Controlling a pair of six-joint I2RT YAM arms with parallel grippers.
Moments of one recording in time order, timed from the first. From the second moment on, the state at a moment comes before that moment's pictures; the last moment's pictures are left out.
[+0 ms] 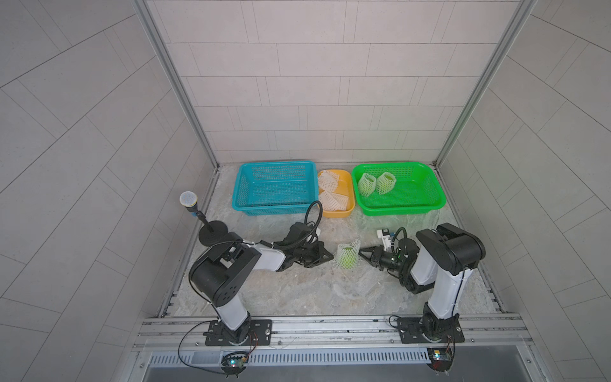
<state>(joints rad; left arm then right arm) -0.64 1.67 0.58 0.35 0.62 -0.97 0.23 1.88 0.15 1.35 -0.75 1.09</state>
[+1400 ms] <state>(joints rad) -0.74 1.46 0.57 0.08 0.46 -0.72 0.47 1.53 0.03 1.15 -0.53 0.78</state>
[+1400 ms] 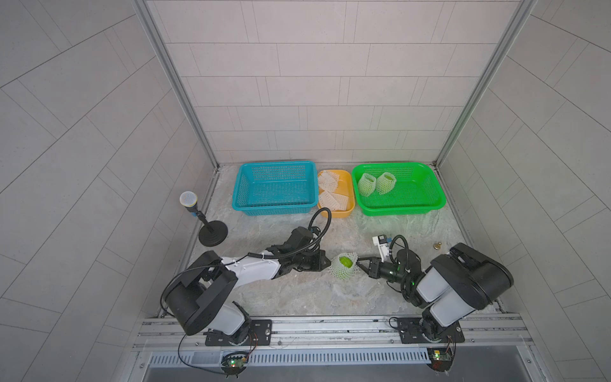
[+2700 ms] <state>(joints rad) -0.76 1.54 0.63 0.01 0.41 -0.69 0.58 1.04 0.21 0.21 -0.17 0.46</state>
